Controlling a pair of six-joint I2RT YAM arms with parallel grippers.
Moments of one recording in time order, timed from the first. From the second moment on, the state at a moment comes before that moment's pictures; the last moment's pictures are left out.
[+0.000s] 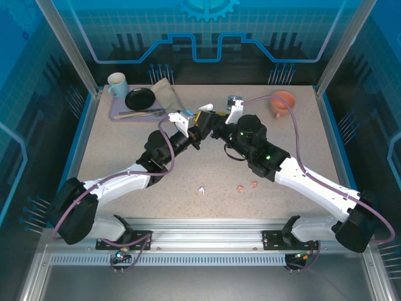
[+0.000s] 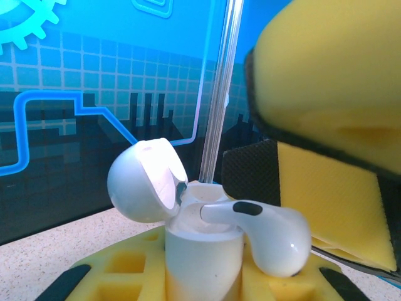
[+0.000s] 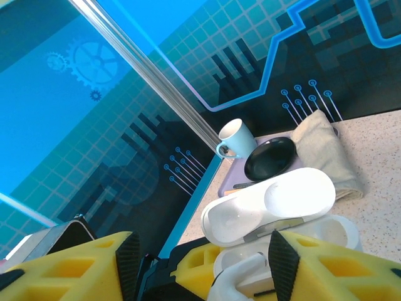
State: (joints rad) left arm -0.64 1.37 0.75 0.80 0.12 -0.17; right arm 0.80 1.25 1.09 0.08 0.13 0.70
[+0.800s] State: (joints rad) left arm -0.64 1.35 0.74 0.87 0.12 -0.17; right arm 0.75 1.16 1.12 -0.13 0.02 0.83
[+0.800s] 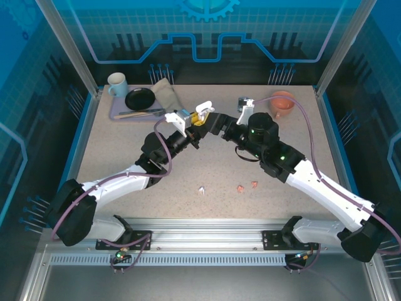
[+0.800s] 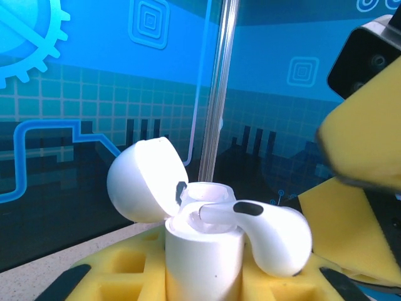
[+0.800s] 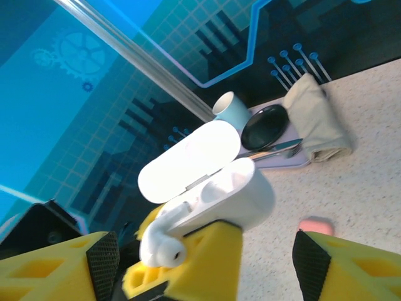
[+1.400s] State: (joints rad) left arm -0.64 1.35 0.72 0.87 0.12 -0.16; right arm 0.79 1.17 1.23 -0.25 -0.06 0.94
